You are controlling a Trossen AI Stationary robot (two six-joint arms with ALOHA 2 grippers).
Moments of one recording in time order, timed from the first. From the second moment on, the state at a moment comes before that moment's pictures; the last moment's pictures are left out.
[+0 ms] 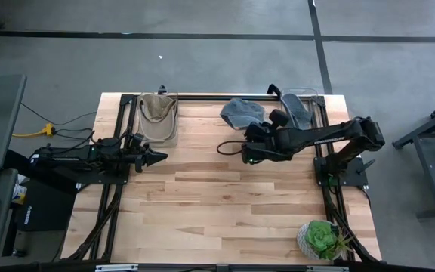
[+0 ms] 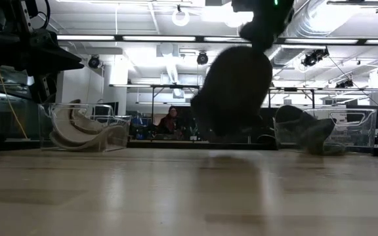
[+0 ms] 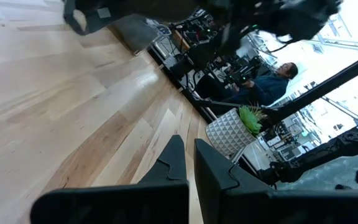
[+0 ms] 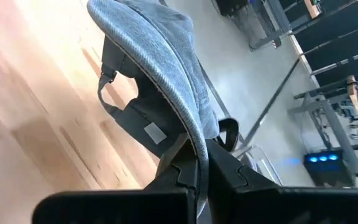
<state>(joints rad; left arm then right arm) -0.01 0.01 0.08 -0.13 -0.06 -0.87 0.10 1.60 1.40 -1.18 0.96 0.49</state>
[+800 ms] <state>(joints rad) -0.01 0.01 0.08 -0.13 -0.06 -0.87 0.22 1.59 1.68 -1.32 0.75 0.41</state>
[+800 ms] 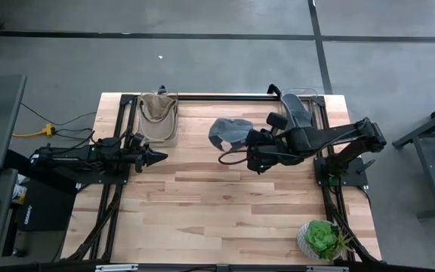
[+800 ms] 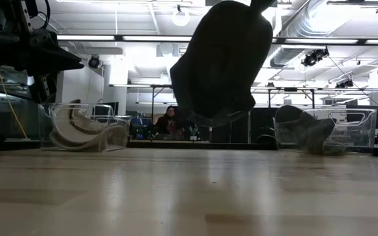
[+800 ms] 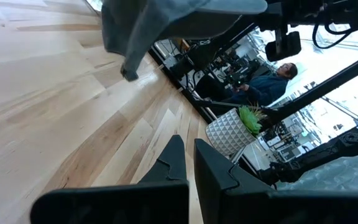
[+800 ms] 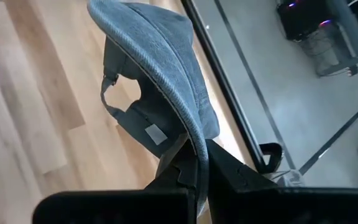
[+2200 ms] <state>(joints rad) -0.01 0.02 0.08 0.06 -0.19 -1.29 0.28 1.60 1.80 -1.30 0.63 0.34</state>
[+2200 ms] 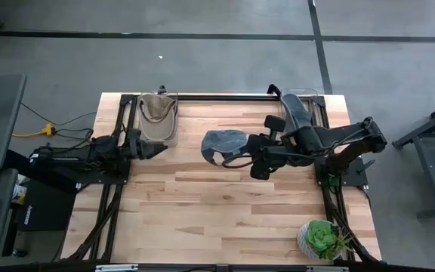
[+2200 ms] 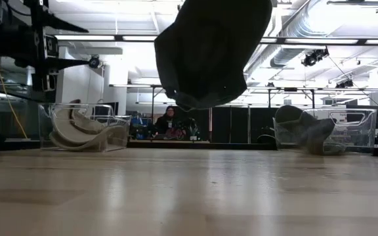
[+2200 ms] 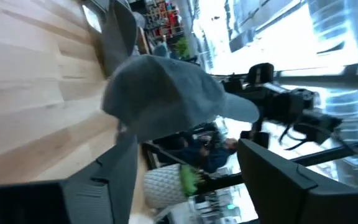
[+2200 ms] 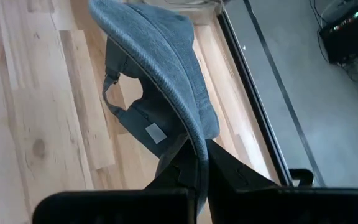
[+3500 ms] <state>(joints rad) -0.01 1.05 0.53 0.42 -0.05 -1.21 0.28 1.60 1.80 -1.21 0.59 0.26</state>
